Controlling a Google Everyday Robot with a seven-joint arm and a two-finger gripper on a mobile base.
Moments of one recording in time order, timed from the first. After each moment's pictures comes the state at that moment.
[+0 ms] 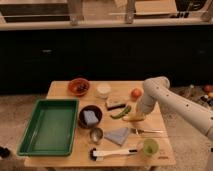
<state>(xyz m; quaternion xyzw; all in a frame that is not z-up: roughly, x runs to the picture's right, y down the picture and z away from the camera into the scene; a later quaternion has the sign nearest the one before) 0.216 0.172 0.844 -0.33 -0.19 -0.26 0.89</state>
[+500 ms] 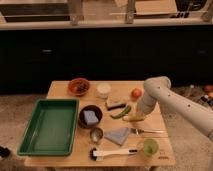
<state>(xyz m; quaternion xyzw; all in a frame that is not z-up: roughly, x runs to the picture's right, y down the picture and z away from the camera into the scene) 0.213 0.170 0.840 -0.32 -0.19 -0.25 0.89</state>
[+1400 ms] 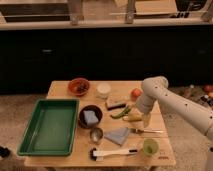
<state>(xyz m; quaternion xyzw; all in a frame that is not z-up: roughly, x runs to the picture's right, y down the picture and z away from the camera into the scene) 0.205 0.179 0.844 -0.35 -0.17 -0.20 0.90</state>
